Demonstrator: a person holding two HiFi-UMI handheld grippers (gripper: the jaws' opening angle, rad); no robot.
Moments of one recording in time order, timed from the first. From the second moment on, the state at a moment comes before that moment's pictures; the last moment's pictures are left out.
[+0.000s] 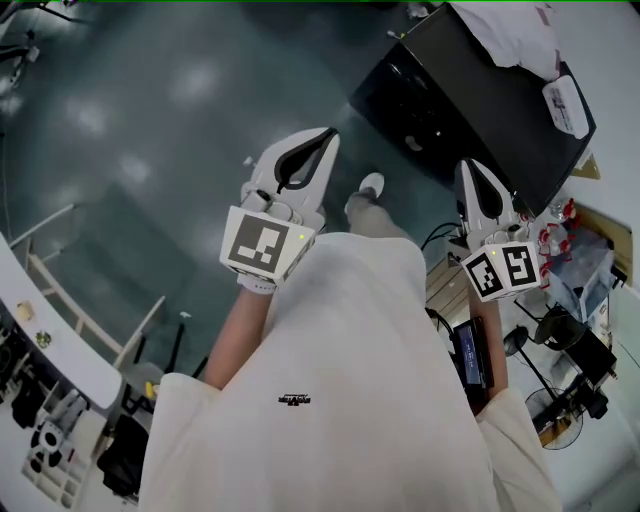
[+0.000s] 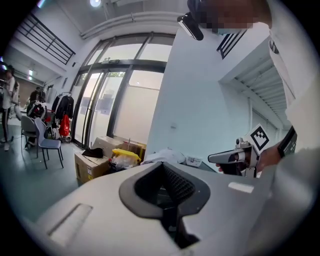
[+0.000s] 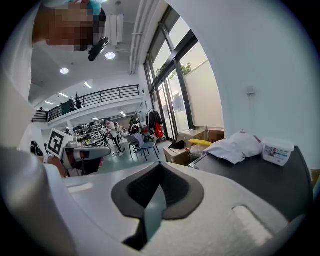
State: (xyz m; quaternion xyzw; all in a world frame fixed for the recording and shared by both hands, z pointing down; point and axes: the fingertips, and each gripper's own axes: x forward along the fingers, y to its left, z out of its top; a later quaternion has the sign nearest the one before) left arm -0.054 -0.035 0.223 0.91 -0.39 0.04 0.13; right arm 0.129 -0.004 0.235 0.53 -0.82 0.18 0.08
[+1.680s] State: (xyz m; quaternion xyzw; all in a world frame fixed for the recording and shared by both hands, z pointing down) left arm -0.174 -0.009 0.191 0.90 -0.42 0.00 0.12; right arm 0.036 -0.015 0.193 0.54 -0.83 0.10 0.09
